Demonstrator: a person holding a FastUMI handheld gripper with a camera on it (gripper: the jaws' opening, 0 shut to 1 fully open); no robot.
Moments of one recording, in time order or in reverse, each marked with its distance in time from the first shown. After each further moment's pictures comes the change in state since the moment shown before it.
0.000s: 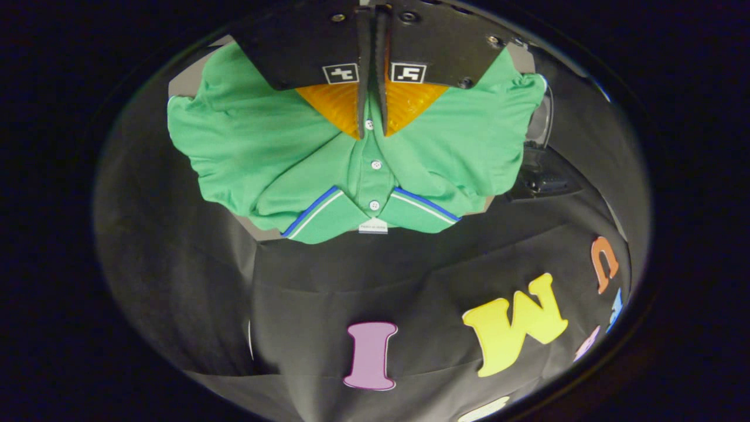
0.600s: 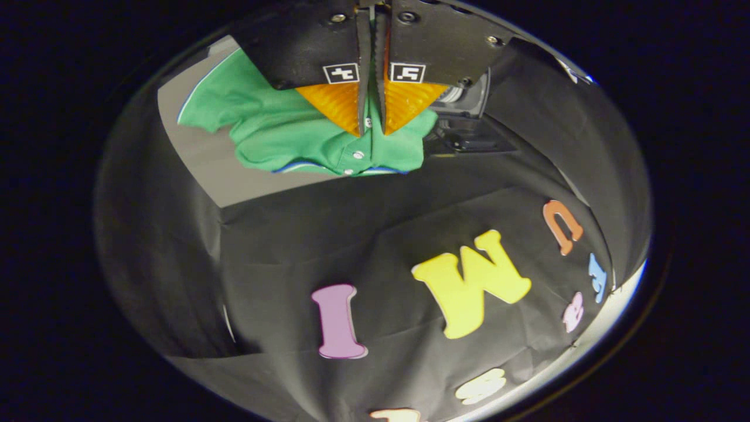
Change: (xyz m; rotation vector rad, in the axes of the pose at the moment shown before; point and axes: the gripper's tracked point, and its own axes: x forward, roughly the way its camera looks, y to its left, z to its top) arm -0.083 0.109 0.062 0.015 -0.128 0.255
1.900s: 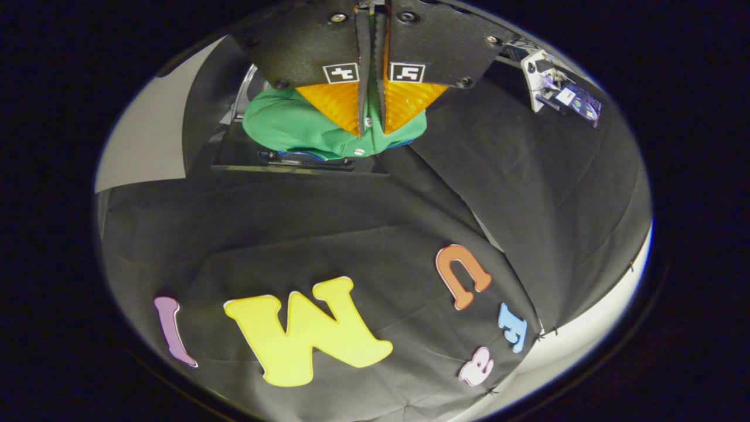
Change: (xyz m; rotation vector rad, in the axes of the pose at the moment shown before) arm 0.094 0.292 -0.094 -0.149 0.194 0.351
